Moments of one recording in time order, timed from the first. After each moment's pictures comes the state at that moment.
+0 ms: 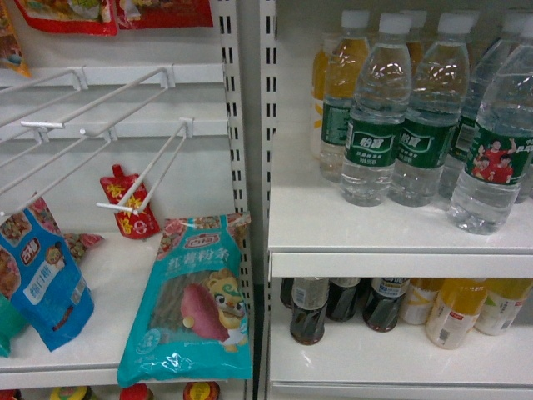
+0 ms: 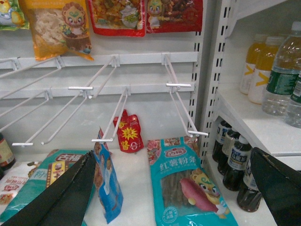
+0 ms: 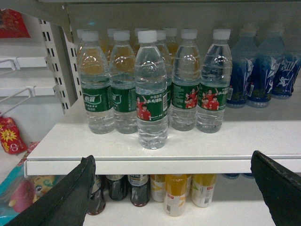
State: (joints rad) left arm 0.00 0.01 0.01 0.00 0.00 0.00; right arm 0.00 0.00 0.01 0.00 0.00 0.00
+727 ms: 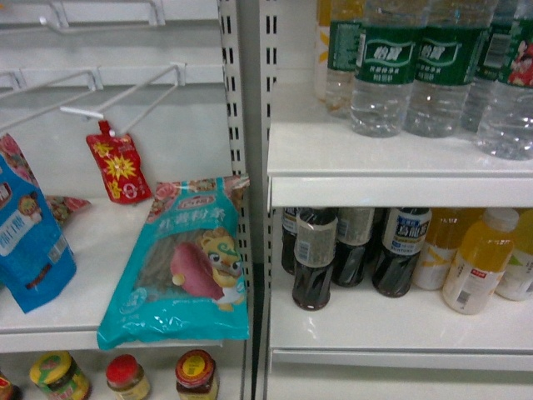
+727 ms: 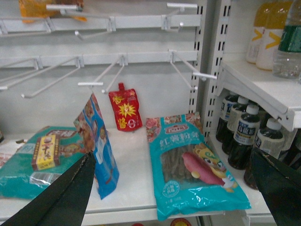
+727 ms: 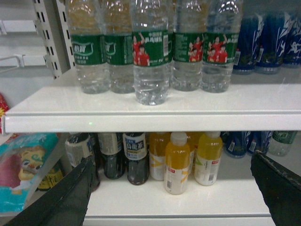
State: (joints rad) left arm 0.00 0.01 0.01 0.00 0.00 0.00; right arm 0.00 0.00 0.01 0.00 0.00 0.00
